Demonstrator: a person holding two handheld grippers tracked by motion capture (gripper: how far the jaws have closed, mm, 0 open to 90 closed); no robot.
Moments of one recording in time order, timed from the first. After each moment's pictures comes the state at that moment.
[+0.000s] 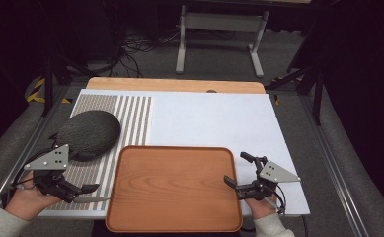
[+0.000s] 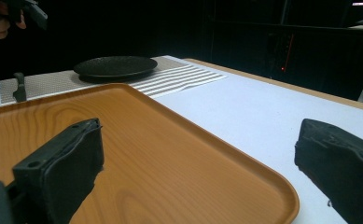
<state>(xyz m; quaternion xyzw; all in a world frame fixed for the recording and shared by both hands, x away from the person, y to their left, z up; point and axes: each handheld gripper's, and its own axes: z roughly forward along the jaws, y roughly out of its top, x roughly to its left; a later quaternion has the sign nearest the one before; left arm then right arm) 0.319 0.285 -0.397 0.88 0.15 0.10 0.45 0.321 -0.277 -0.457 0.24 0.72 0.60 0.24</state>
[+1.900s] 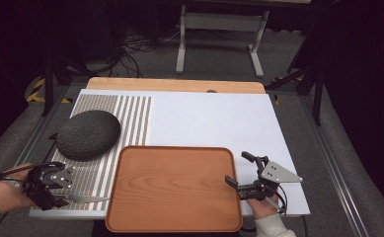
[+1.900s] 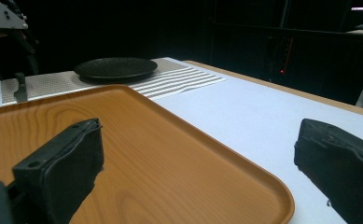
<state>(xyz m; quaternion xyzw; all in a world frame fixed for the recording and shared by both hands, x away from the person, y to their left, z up) 0.333 0.307 -0.433 1.00 0.06 0.02 0.06 0.319 -0.280 -0.454 0.23 0.72 0.60 0.25</state>
